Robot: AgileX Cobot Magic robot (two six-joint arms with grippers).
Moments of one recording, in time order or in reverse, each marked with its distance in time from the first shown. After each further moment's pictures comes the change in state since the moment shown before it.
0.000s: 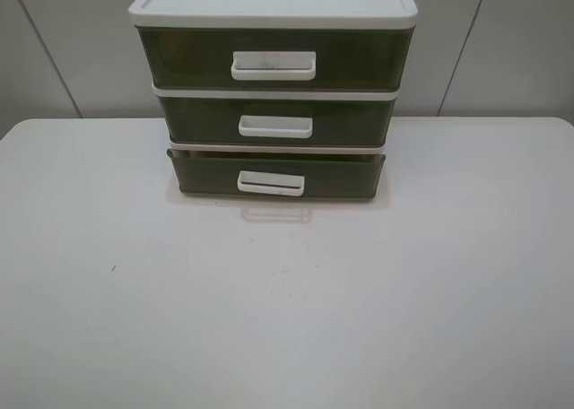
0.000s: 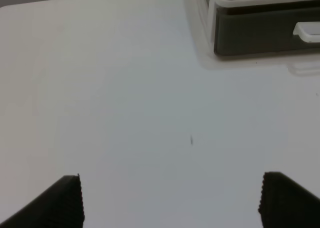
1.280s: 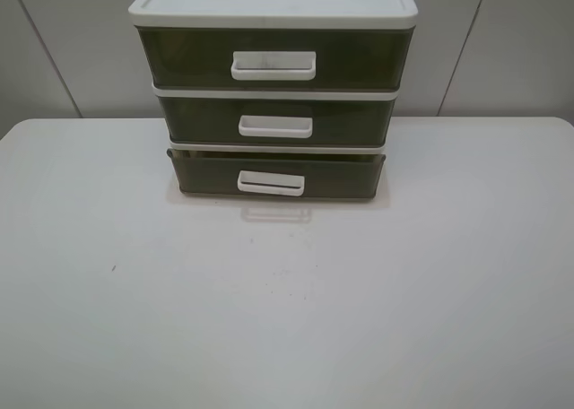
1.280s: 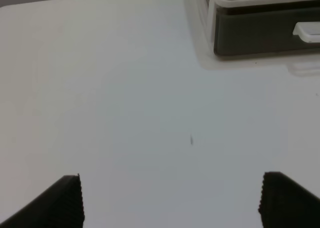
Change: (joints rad) left arm 0.000 0.000 0.000 0.000 0.000 0.000; right arm -0.020 0.147 -0.117 0.013 -0.090 -0.006
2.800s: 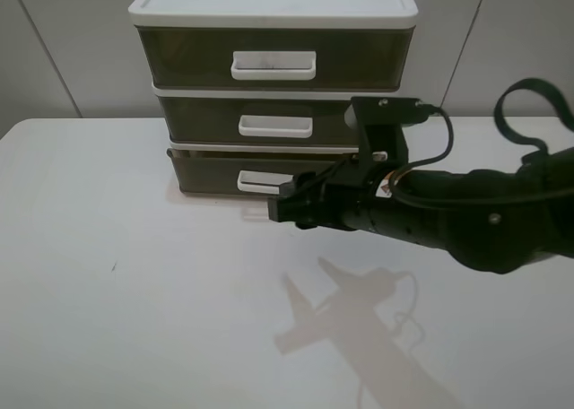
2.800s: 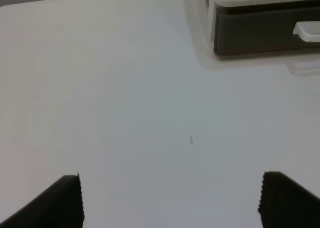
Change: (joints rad) left arm 0.000 0.000 0.000 0.000 0.000 0.000; right arm 0.880 1.431 0.058 0.509 -1.293 -0.114
